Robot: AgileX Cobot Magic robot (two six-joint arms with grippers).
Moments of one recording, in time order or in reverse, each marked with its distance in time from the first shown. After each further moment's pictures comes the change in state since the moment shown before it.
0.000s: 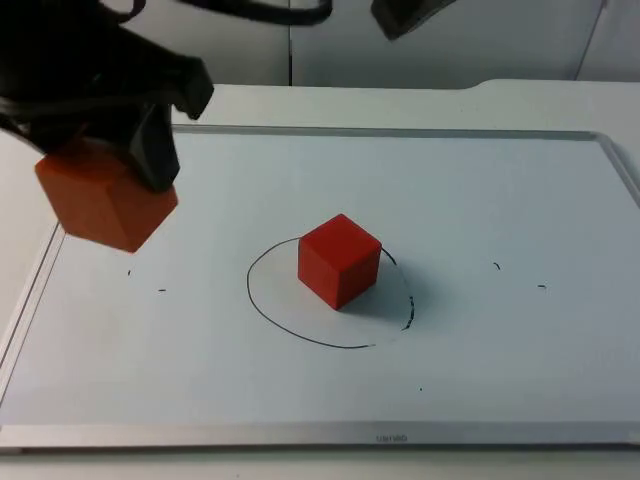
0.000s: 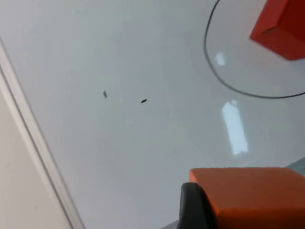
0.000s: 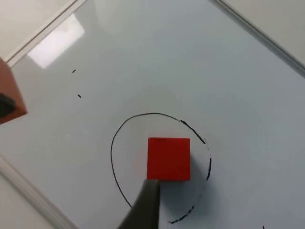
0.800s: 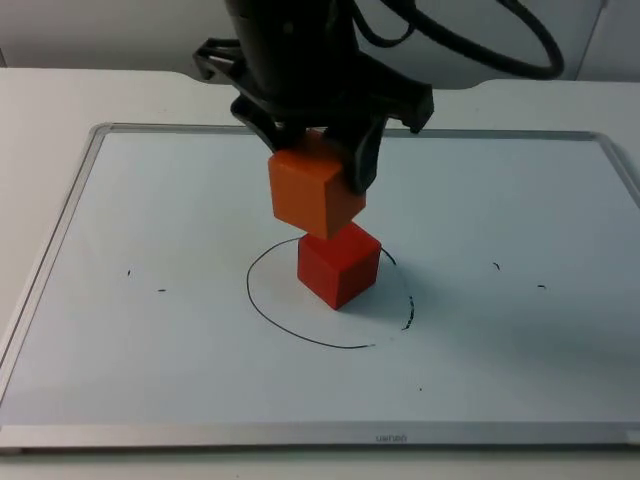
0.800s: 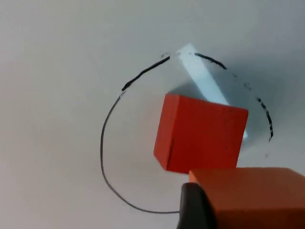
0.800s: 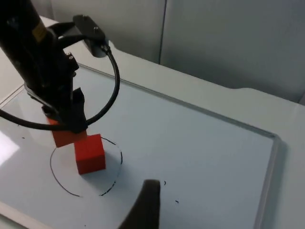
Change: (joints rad) right arm 0.000 -1.025 0.487 -0.301 0.122 0.310; left arm -0.164 0.499 -0.544 -0.040 0.102 0.080
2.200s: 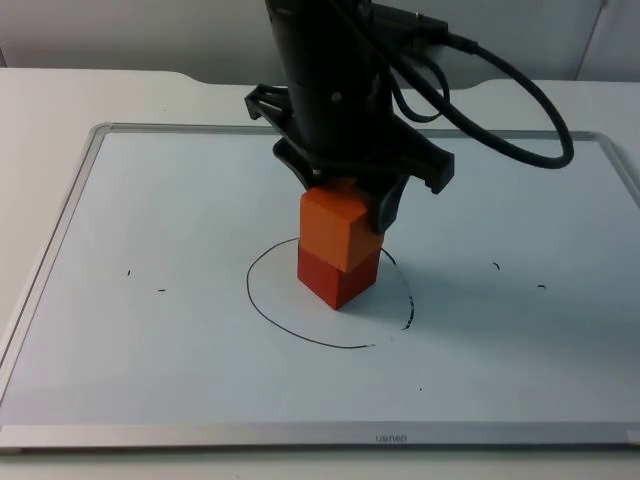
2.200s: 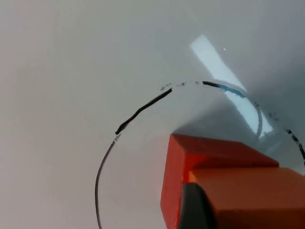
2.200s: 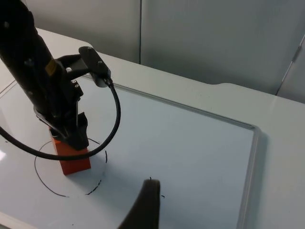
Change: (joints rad) right arm 0.000 -0.053 0.000 -0.046 0.052 0.040; left arm -0.031 0.155 -0.088 0.056 -0.031 0.019
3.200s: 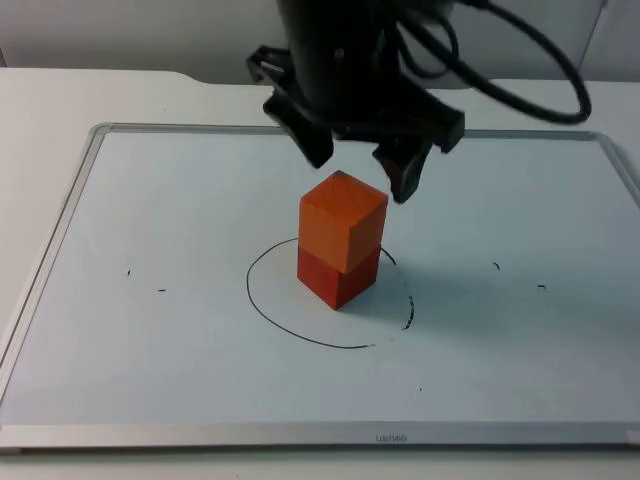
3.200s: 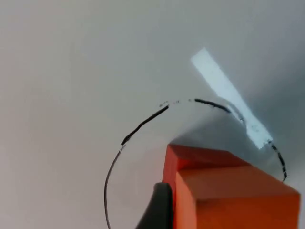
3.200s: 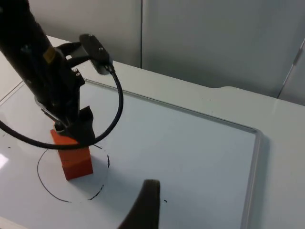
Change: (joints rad) right arm 0.000 0.000 0.000 -0.002 -0.016 0.011; left arm 0.000 -0.051 -0.078 0.002 0.062 0.003
